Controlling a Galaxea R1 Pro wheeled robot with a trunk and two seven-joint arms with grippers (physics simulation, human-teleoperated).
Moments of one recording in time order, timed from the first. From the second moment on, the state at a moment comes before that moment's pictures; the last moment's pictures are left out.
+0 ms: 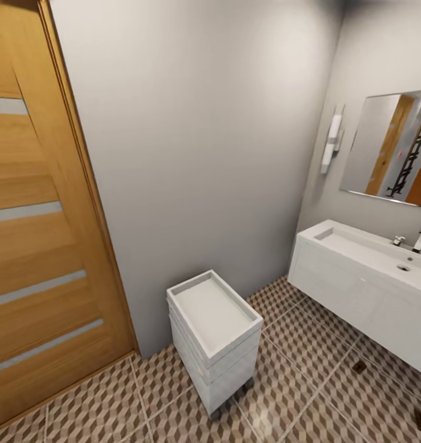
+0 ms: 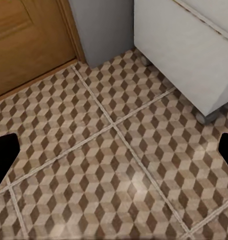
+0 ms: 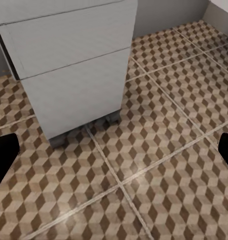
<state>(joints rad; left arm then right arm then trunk) -0.24 0.03 -0.15 0.07 0.13 -0.84 0.08 -0.20 -0.02 0.25 -0.02 -0.10 -0.91 -0.08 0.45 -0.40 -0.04</state>
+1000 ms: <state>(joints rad) -0.24 0.03 -0.15 0.07 0.13 -0.84 0.08 -0.20 -0.02 0.25 -0.02 -0.10 -0.91 -0.08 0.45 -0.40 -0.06</state>
